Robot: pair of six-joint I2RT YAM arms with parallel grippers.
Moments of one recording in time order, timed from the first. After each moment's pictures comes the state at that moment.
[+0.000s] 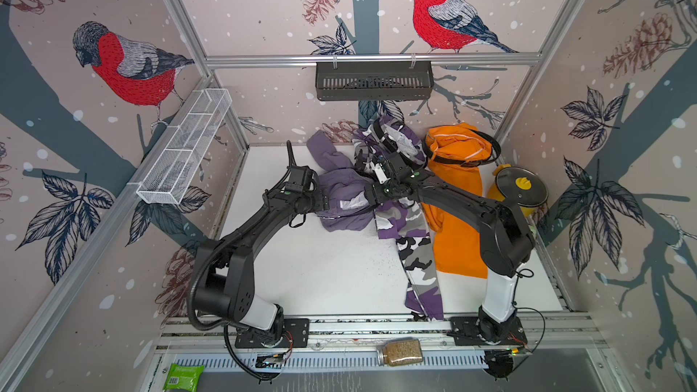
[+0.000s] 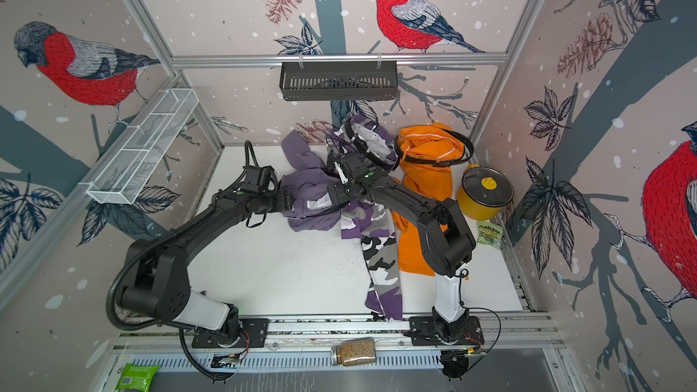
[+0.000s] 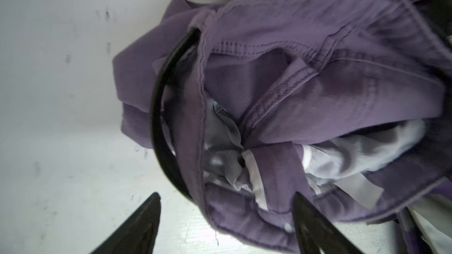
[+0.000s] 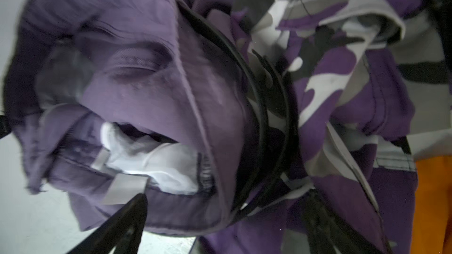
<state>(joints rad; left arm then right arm) -0.26 1.54 1.02 -0.46 0.08 -0.35 0.66 1.92 1.50 -0.52 -0.02 0.19</state>
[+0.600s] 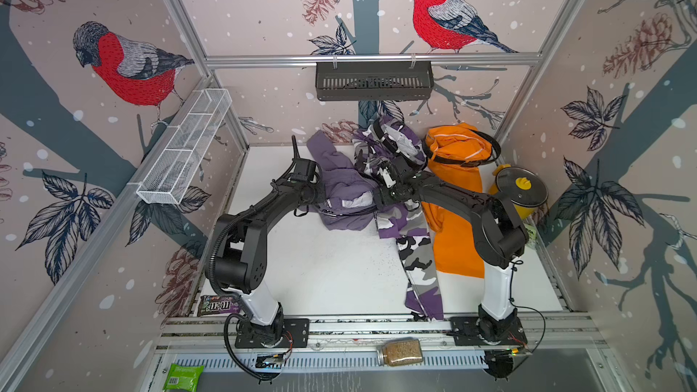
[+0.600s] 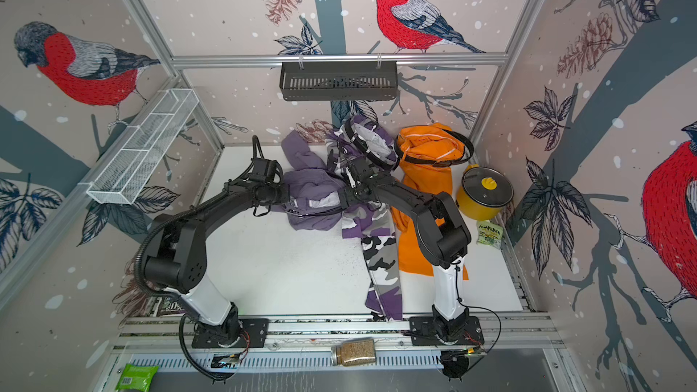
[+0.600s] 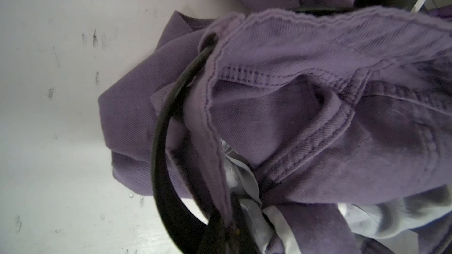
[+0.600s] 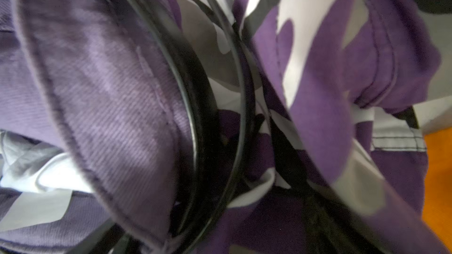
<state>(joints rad) -0.23 1.70 1.16 -0.44 0.05 -0.31 0.59 1.98 1.46 -0.49 -0.02 0.19</state>
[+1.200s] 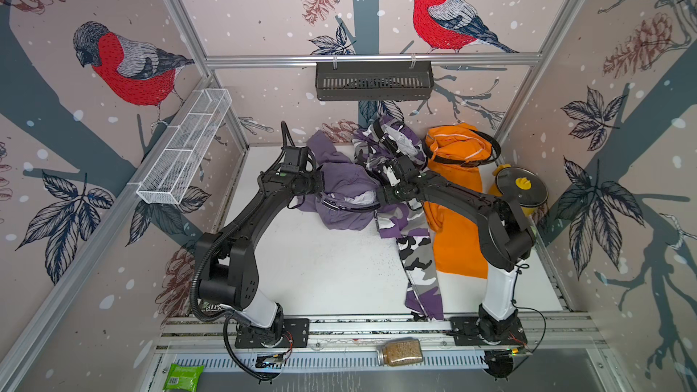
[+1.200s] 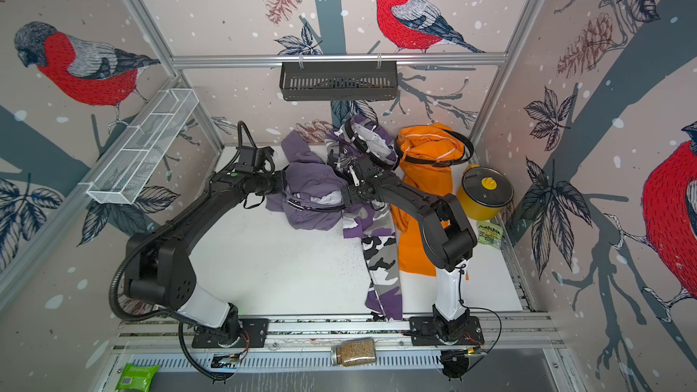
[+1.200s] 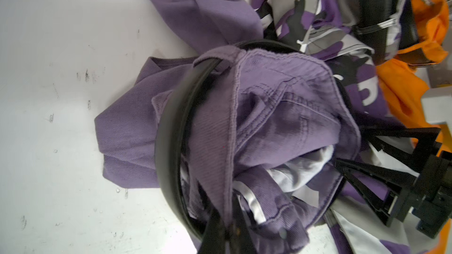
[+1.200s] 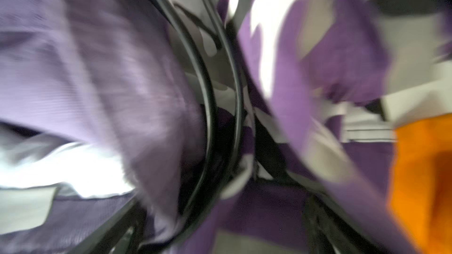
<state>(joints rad) -0.21 1.55 1.26 -0.56 0.21 -0.31 0.58 1.89 1.42 -0.48 -0.01 0.16</state>
